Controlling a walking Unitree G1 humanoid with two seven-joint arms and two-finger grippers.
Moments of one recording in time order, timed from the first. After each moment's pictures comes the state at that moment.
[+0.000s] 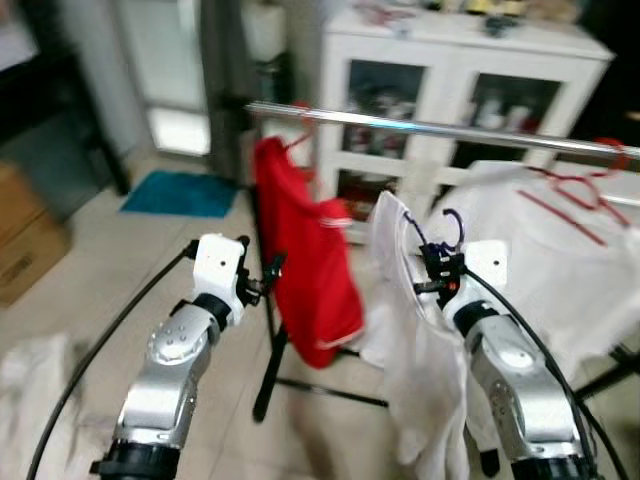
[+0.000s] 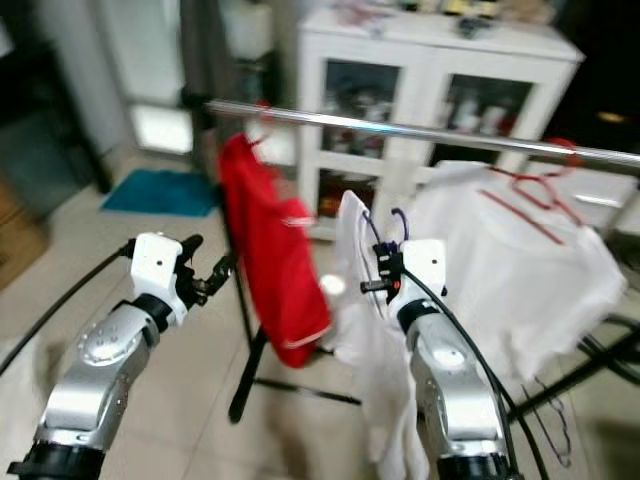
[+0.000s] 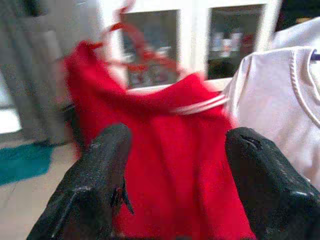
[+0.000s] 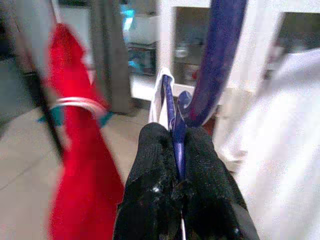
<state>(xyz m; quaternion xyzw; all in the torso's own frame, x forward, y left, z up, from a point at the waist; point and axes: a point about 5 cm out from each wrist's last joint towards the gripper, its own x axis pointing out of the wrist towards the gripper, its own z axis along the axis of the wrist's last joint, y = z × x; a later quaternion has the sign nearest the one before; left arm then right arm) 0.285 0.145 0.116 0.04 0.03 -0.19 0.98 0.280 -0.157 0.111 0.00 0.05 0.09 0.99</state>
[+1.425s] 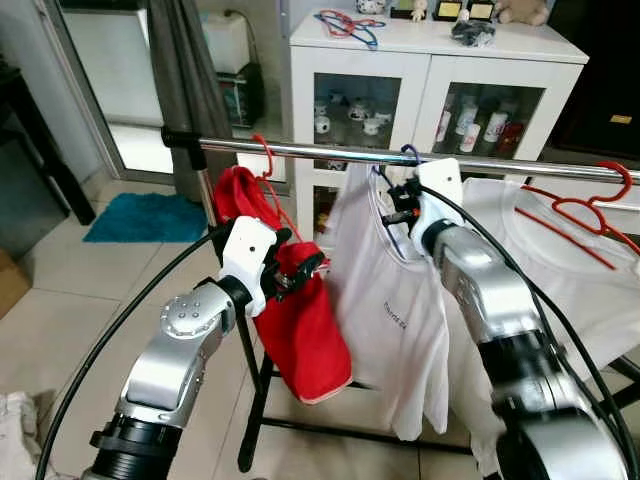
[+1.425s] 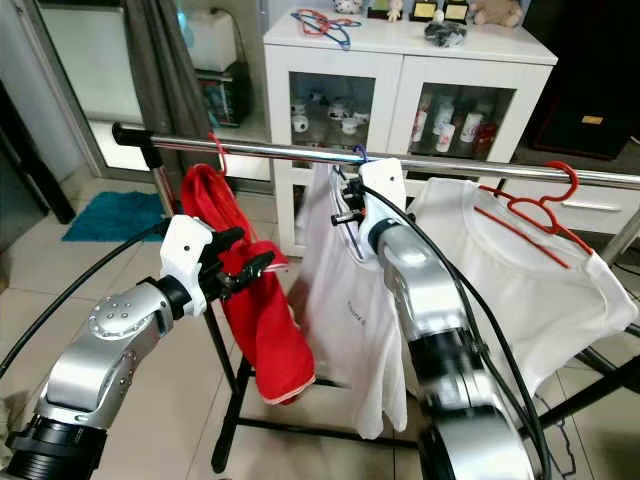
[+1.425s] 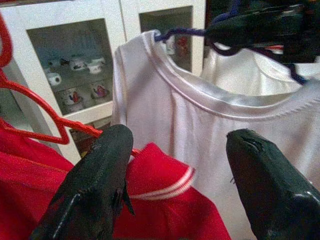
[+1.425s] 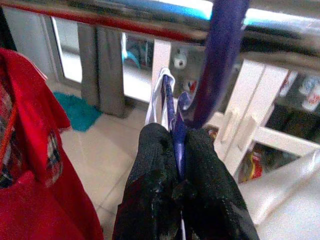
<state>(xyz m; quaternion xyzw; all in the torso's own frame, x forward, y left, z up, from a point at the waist) 0.290 0.124 0.140 0.06 0.05 -0.33 0.94 0.369 -0.123 0.160 -0.05 0.09 0.13 0.99</state>
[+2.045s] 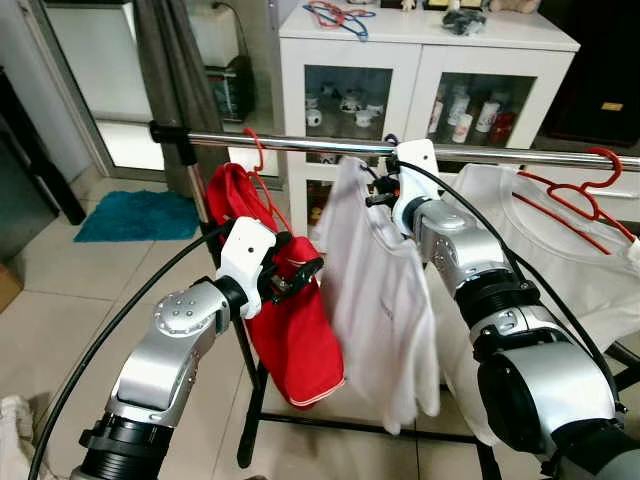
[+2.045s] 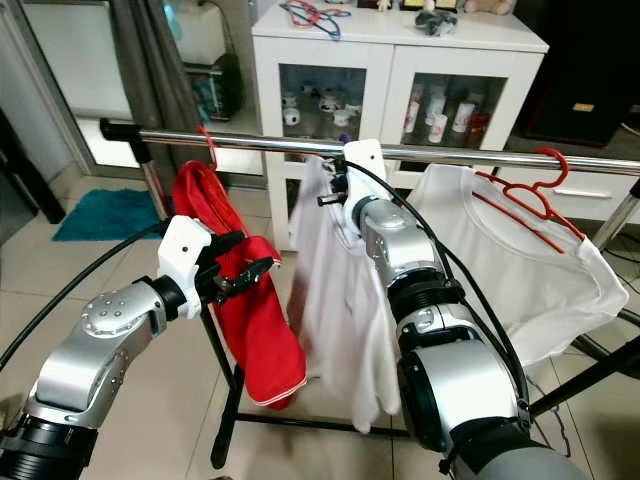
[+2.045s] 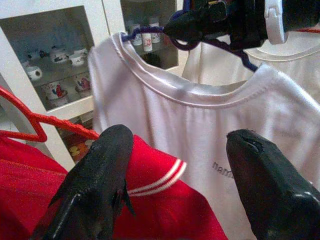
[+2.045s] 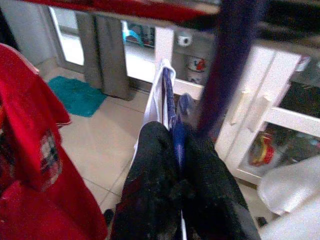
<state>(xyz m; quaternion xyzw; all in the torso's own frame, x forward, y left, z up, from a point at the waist) 0.287 0.127 0.144 0.07 0.06 -0.34 0.94 0.396 -0.106 0.164 -0.03 0.13 0.15 0.98</state>
